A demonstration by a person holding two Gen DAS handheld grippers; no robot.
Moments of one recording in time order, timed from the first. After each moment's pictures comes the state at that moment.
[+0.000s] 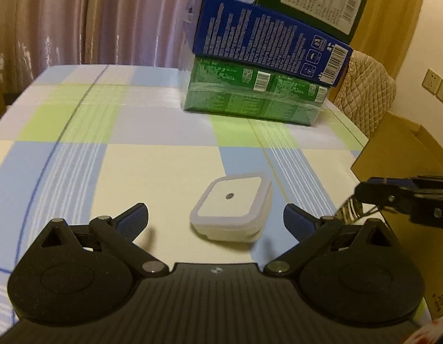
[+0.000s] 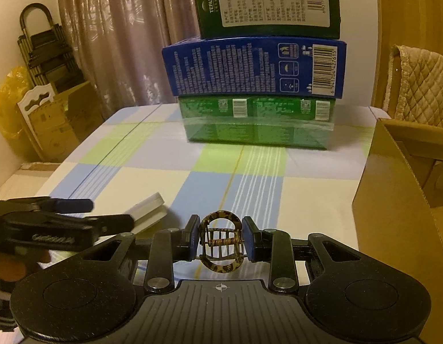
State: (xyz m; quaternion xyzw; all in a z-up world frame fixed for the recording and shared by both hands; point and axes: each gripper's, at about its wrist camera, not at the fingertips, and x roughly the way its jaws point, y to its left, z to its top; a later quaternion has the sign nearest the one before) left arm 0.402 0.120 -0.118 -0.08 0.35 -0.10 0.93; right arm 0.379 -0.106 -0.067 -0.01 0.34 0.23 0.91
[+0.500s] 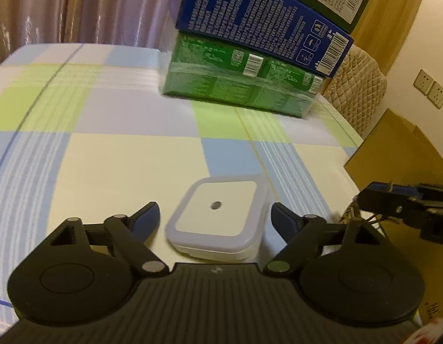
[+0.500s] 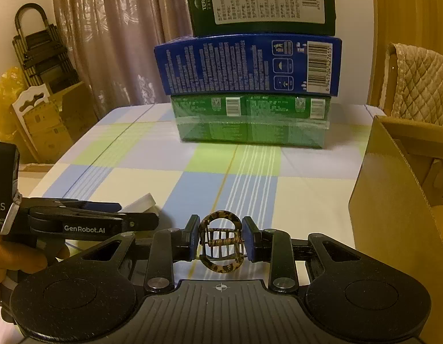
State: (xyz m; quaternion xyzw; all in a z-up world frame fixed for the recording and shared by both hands) left arm 0.434 0.116 -0.139 -0.12 0.38 -0.14 0.91; right arm 0.385 -0.107 -0.071 -0.01 0.35 0.22 0.91
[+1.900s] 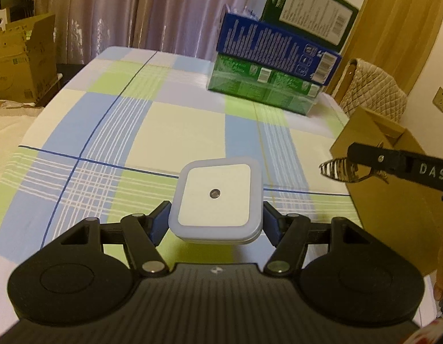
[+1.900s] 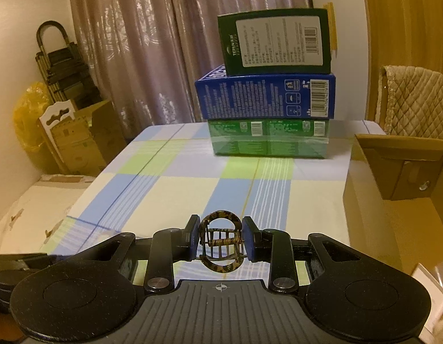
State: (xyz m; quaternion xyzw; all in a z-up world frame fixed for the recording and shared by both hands) left arm 0.246 0.089 -0.050 -0.13 0.37 0.00 0.92; right arm 0.287 -0.121 -0.007 0.01 0.31 0.25 0.92
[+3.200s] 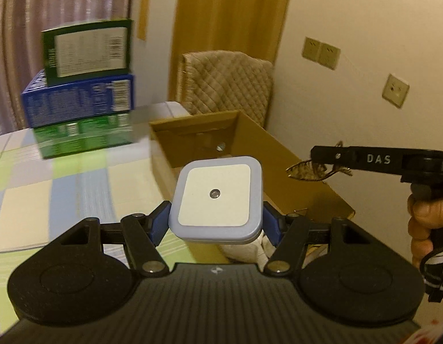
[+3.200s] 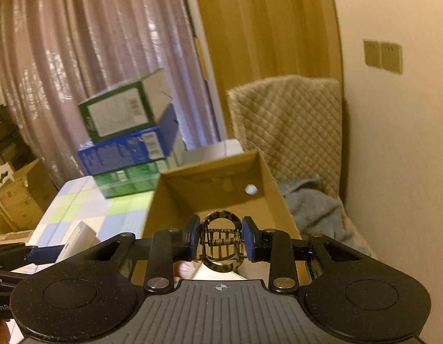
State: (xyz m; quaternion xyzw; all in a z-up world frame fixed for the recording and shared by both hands) left arm 0.249 -0.163 0.039 0.00 0.33 -0.21 0.92; right arm 0.238 -0.379 0.067 0.09 0.29 0.09 0.95
